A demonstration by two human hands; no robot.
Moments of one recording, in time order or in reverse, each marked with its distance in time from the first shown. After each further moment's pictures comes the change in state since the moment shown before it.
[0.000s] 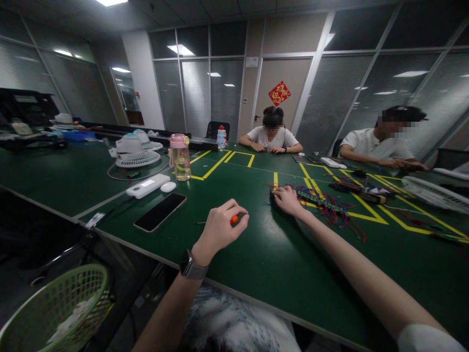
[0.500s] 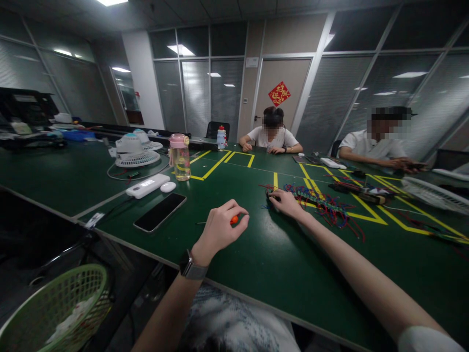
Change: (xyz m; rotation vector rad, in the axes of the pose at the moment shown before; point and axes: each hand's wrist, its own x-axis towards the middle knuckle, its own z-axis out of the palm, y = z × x) left_hand -0.001 -0.001 0.001 0.009 -0.007 -0.003; right_hand -0.006 -0.002 -0.003 0.147 0.042 -0.107
